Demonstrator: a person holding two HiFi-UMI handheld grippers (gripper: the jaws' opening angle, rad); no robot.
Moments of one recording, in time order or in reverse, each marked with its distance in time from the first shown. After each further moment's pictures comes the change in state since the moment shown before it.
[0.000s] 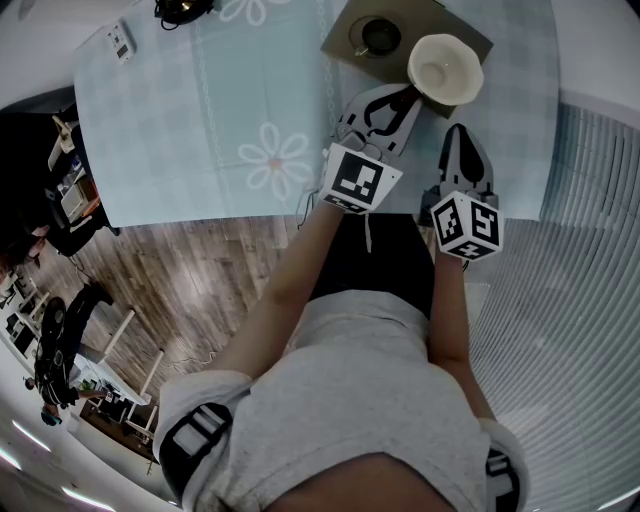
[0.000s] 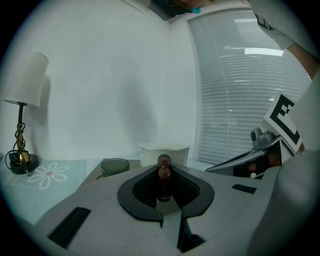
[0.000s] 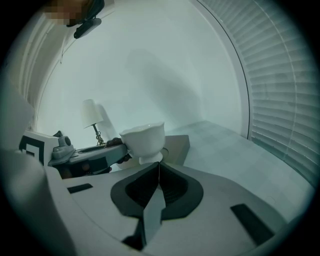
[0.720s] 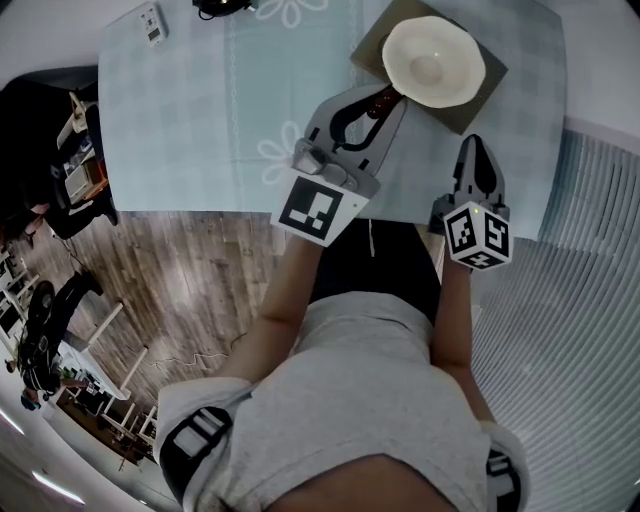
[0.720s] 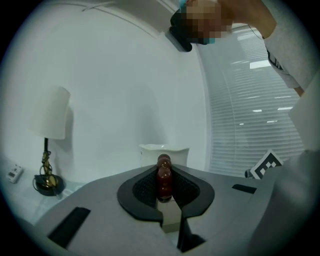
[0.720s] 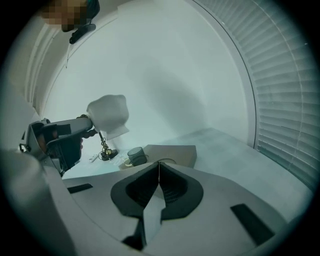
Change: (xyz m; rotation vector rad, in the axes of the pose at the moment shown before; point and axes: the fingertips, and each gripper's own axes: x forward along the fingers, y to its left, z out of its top) left arm -0.080 0.050 0.100 -0.123 -0.218 0.136; right arm 0.001 0.011 0.028 -0.013 -0.057 0.045
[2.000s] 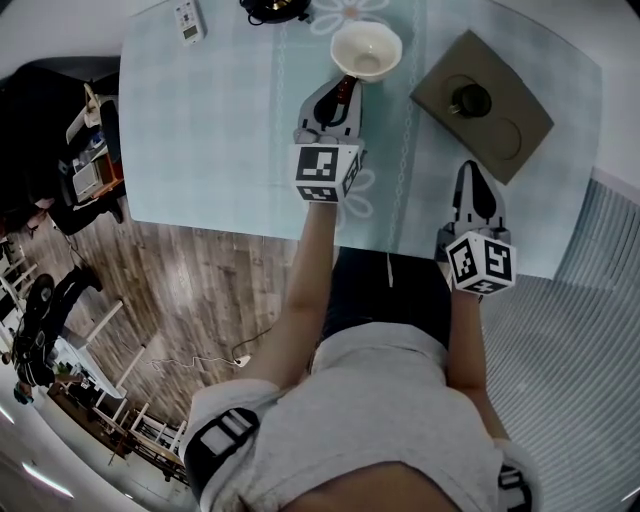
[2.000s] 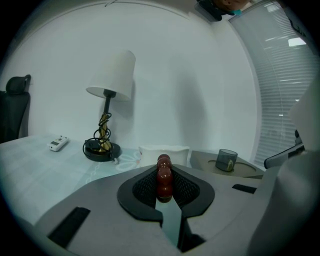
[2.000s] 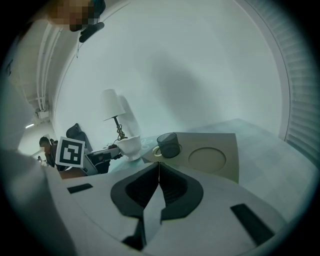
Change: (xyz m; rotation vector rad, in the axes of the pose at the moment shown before) left arm -0.039 0.194 -0.129 -0.052 0.212 0.368; right arm 0.046 0.091 -0.032 -0.075 0.107 0.134
